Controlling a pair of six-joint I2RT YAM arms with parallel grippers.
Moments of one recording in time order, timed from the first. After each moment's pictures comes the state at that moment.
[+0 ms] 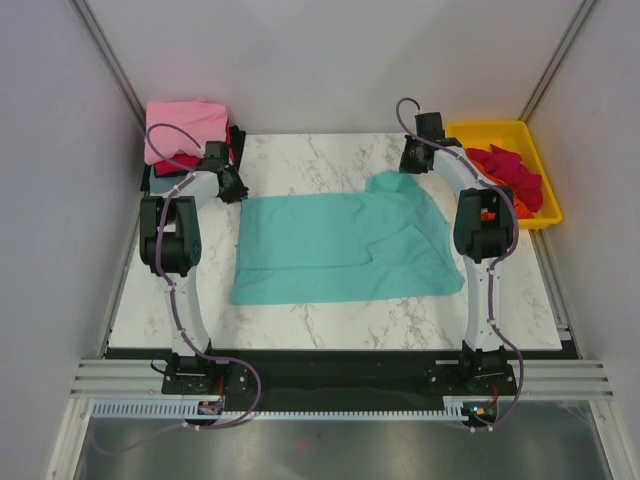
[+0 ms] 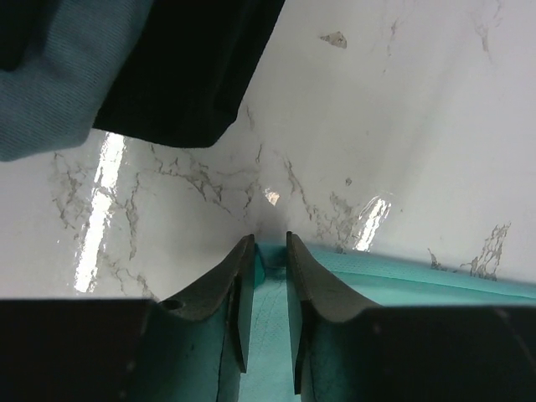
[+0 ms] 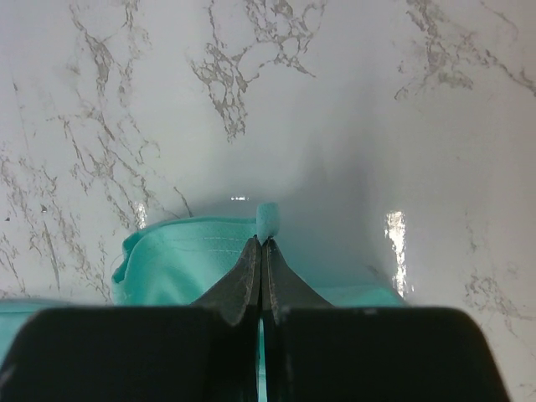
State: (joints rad) left arm -0.03 2.16 1.57 -0.34 0.00 -0.46; right arm 0.13 2.38 2.04 -0.49 -0.05 0.34
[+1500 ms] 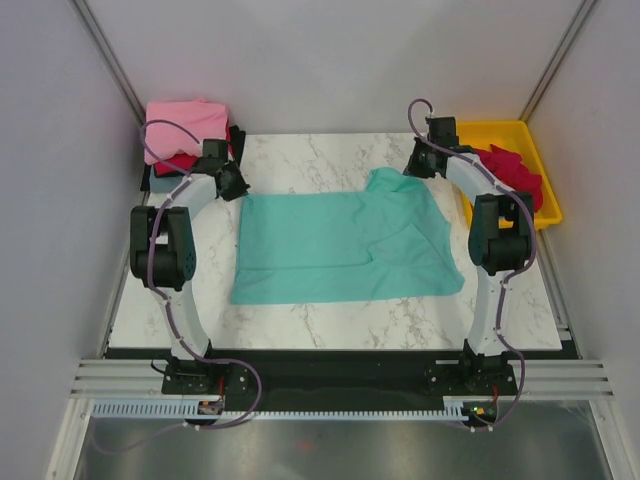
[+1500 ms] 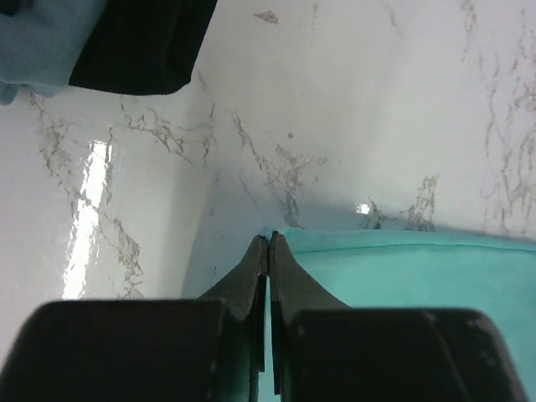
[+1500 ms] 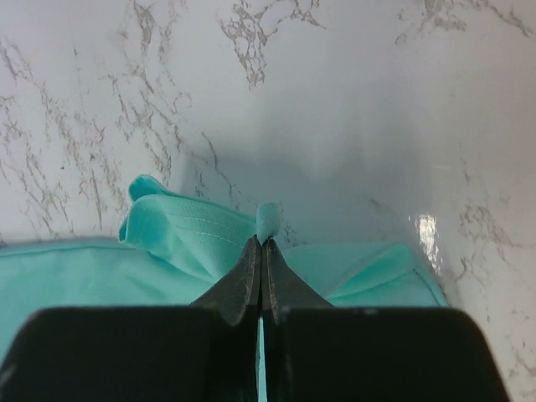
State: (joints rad) left arm -0.06 2.02 1.47 -0.31 0.02 -0.48; right arm 0.09 2.21 1.81 -0.39 -0.14 0.37
